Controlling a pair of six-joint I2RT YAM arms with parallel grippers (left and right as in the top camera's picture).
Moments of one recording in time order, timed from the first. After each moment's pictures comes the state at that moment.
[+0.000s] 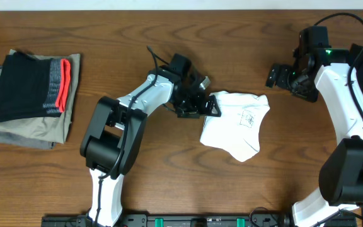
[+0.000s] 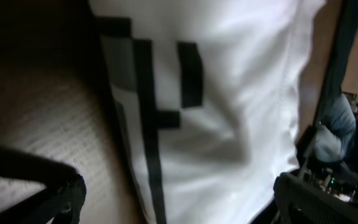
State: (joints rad) left arm -0.45 2.13 1.42 -0.66 0.79 -0.24; right arm -0.02 1.79 1.47 -1.01 -0.05 0.35
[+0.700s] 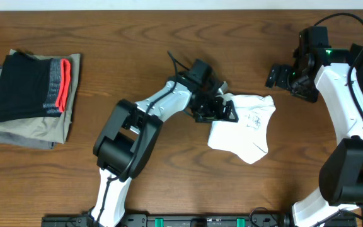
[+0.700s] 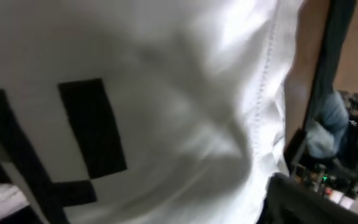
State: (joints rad) left arm -0.58 2.17 1.44 -0.55 0.78 -0.39; right arm -0.02 1.79 1.47 -1.02 -0.05 0.35
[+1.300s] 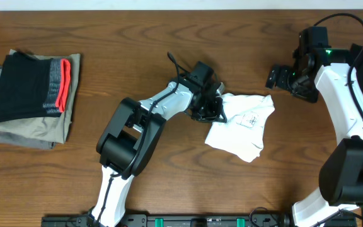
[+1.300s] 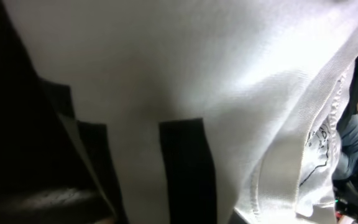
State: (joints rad) left arm -0.58 2.19 1.44 -0.53 0.70 -0.44; right arm -0.02 1.79 1.47 -1.02 -0.05 0.34
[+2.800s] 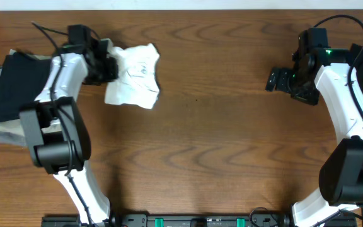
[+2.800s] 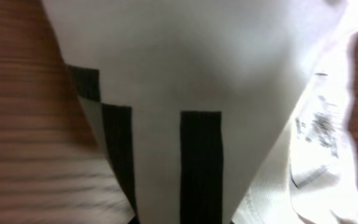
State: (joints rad) left arm 0.15 2.08 1.59 -0.77 0.30 0.05; right arm -0.02 1.79 1.47 -1.06 -0.05 0.33
